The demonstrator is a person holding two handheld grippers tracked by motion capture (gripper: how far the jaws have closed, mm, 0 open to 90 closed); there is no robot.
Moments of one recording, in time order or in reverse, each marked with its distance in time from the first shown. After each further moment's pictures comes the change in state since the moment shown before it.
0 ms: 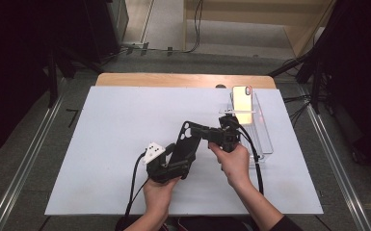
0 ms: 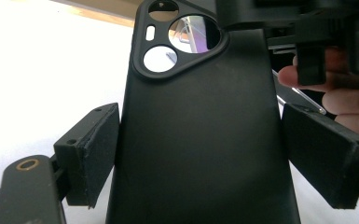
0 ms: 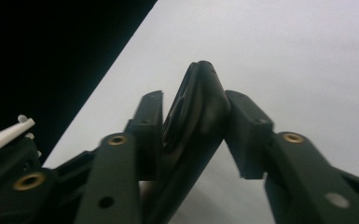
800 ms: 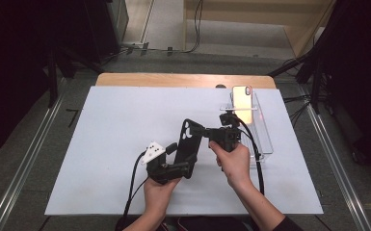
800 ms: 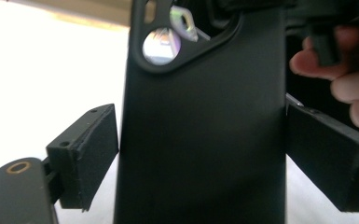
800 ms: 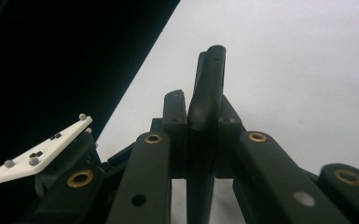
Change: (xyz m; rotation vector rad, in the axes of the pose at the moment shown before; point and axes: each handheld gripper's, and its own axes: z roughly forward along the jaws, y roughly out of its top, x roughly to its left) left arm 0.004 0.004 0.000 0.020 -0.069 0.022; right arm 0.012 0.008 -0.010 0.044 0.104 0.066
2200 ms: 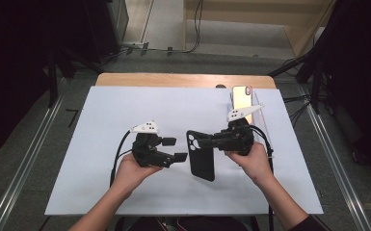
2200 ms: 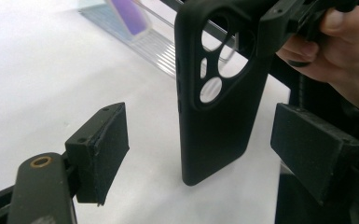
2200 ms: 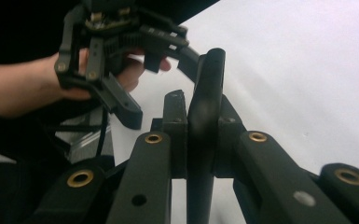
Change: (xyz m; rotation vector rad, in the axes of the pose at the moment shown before) left arm 0.026 0.077 -0.017 0.372 -0.343 0.177; right arm -0.004 -0.002 -0.032 0.156 0.177 -0.503
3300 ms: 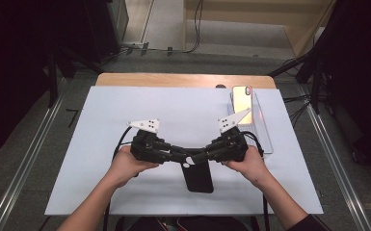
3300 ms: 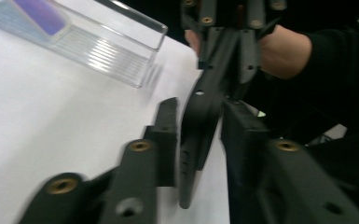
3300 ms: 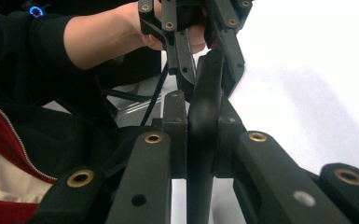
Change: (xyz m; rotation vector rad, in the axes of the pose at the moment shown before) left arm 0.009 0.010 -0.004 0.069 -0.275 0.112; right arm 0.004 -0.006 0.019 0.091 0.256 -0.105
